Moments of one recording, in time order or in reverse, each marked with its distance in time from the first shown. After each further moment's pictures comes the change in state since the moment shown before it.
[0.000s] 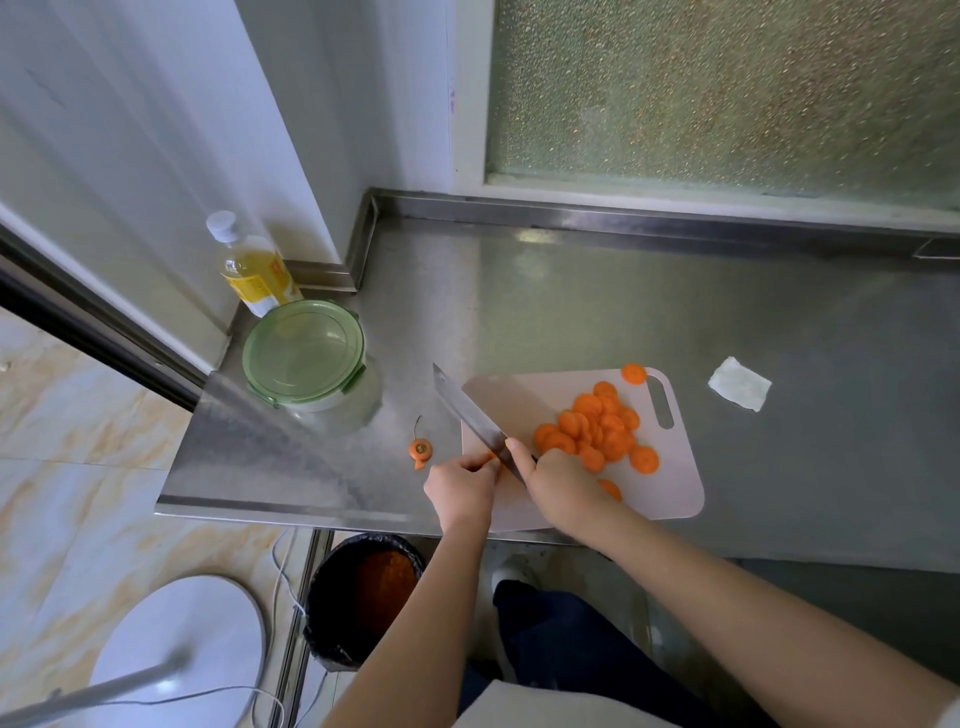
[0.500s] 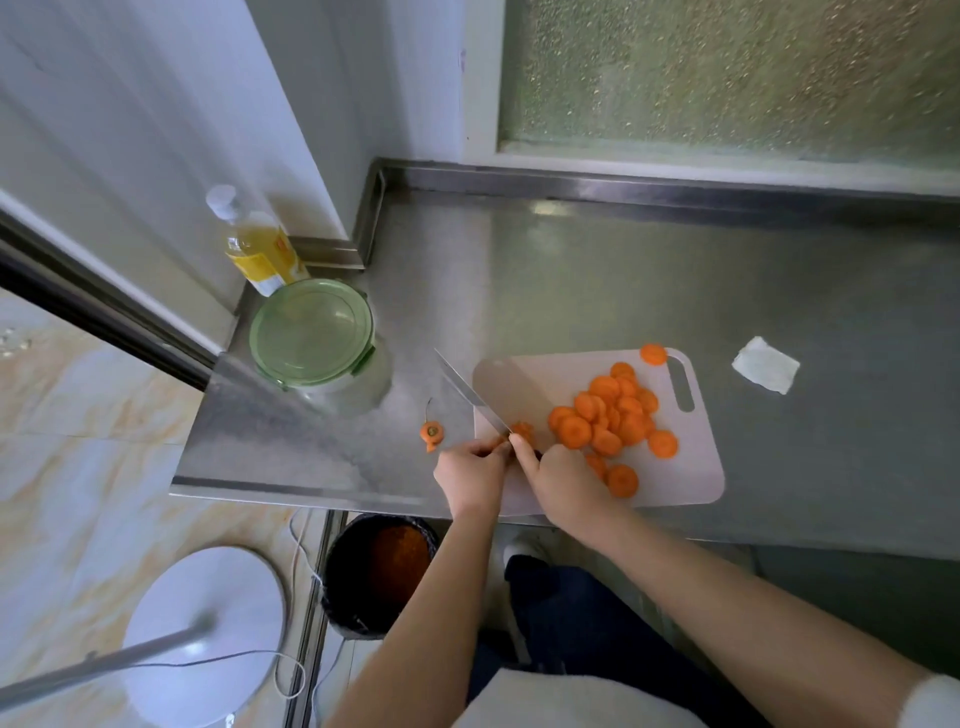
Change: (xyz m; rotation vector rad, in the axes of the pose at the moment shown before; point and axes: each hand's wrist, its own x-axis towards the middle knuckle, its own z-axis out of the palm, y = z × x) left_hand 0.001 -0.002 -0.003 0.013 -0.007 0.027; right_hand 0.011 0.009 0.025 0.100 0.073 -0.033
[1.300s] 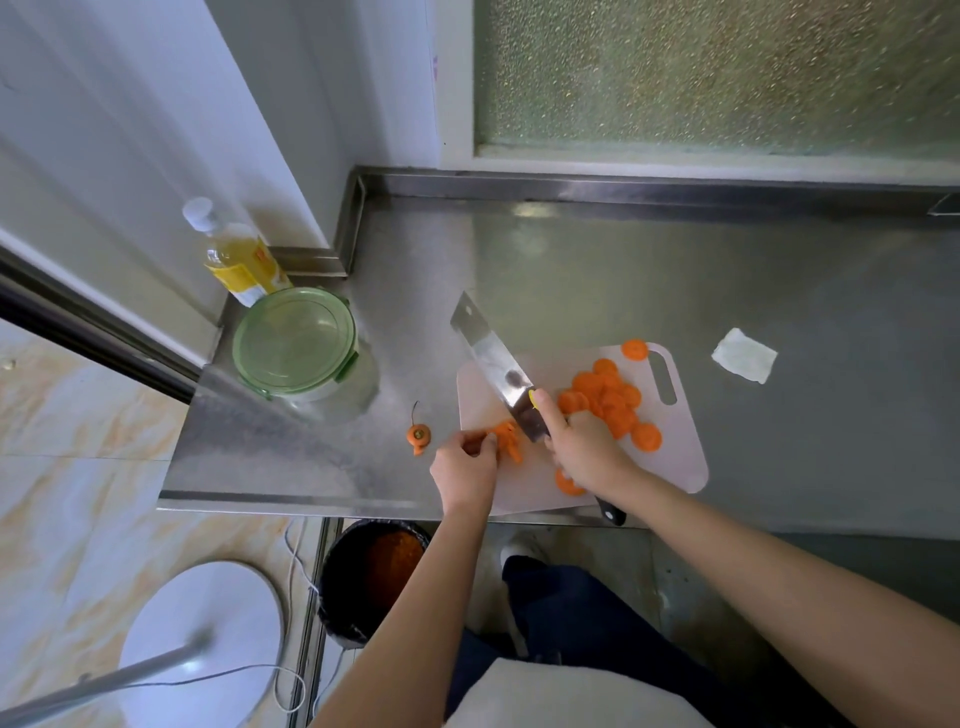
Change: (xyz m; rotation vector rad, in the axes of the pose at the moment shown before) left_hand 0.002 0.000 0.006 0.021 -0.011 0.054; right_hand 0.017 0.018 -0.028 0.487 0.066 0.022
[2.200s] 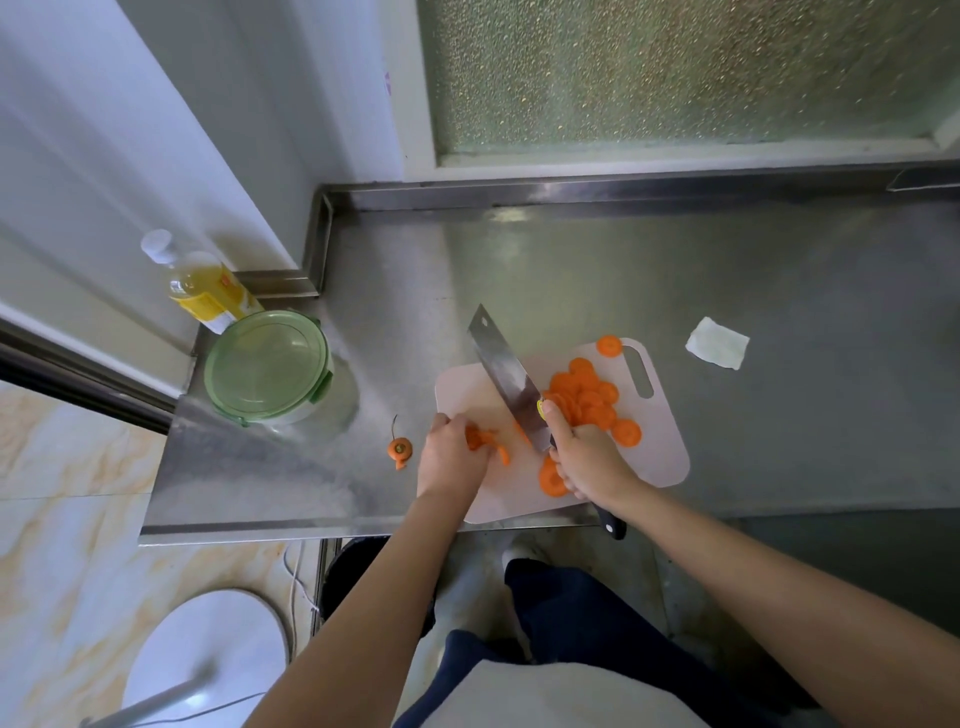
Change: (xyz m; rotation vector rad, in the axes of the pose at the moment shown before) left_hand 0.022 0.015 -0.002 0.542 -0.186 0.377; right_hand -0.010 0.021 -0.014 0.167 0.021 0.127
